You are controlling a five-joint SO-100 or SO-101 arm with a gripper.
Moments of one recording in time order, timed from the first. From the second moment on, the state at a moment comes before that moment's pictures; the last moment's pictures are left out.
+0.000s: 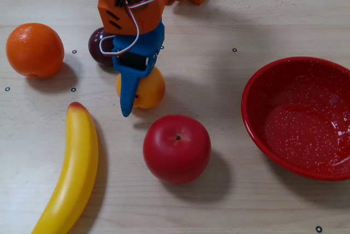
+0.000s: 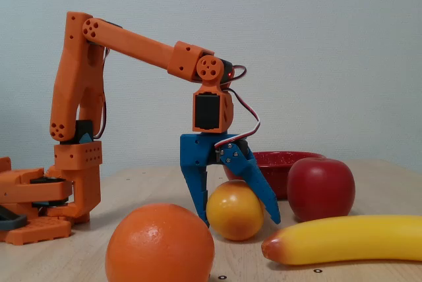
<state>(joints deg) 13.7 79.8 95.4 71.6 9.8</state>
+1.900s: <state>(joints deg) 20.3 89.6 95.6 81.4 -0.9</state>
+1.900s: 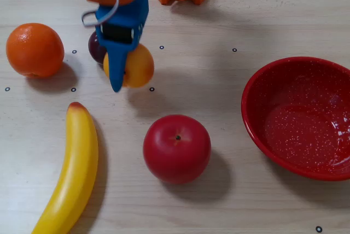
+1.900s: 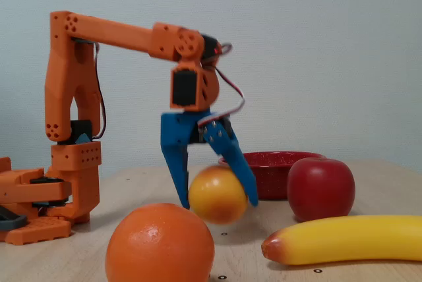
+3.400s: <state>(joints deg) -7.3 94.9 73.7 75.1 -5.7</state>
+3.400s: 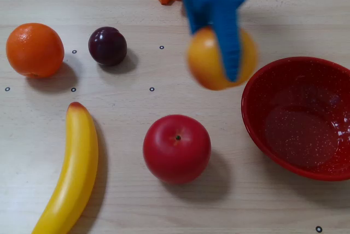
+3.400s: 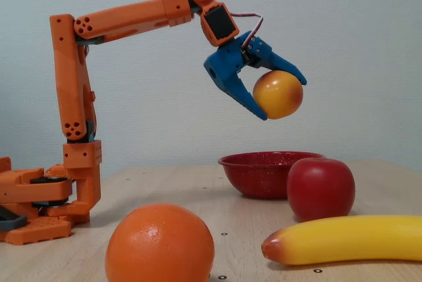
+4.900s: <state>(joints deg) -26.7 59.4 52.6 76.2 -3.3</state>
